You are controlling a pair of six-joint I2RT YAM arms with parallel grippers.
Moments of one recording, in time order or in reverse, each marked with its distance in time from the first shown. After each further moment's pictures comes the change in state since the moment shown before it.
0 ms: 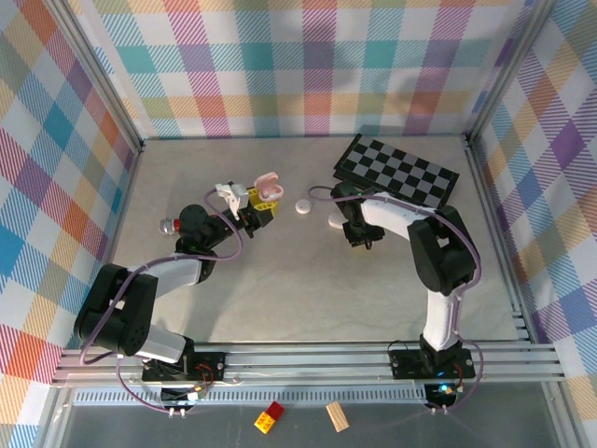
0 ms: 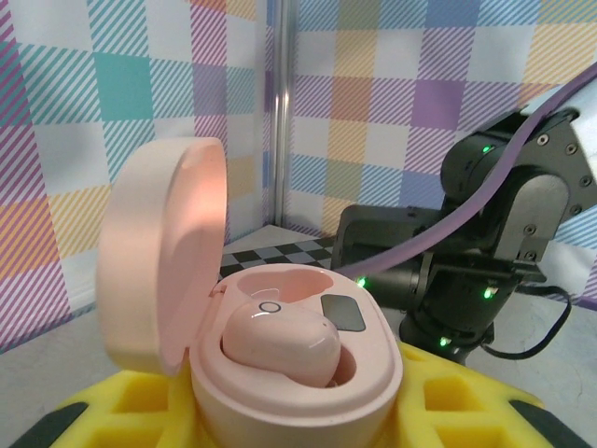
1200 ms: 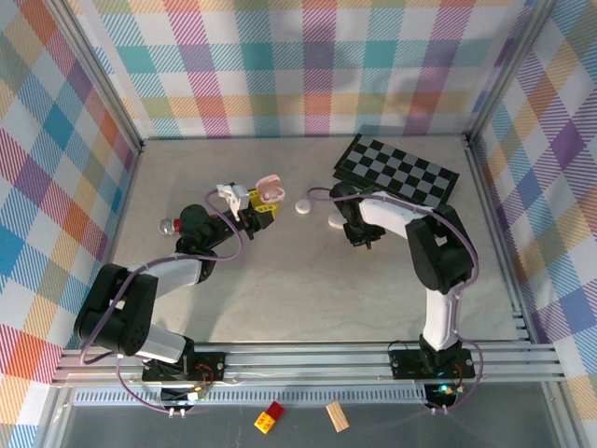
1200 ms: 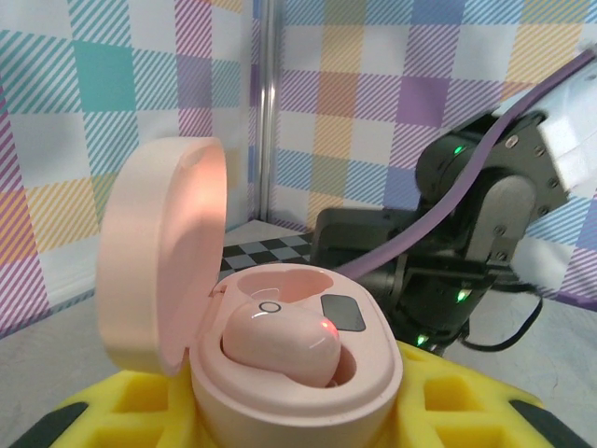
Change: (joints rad) left arm -0.005 -0.002 0.000 -0.021 0.033 -0.006; right arm 0.003 -0.023 -0.005 -0.017 0.021 -0.022
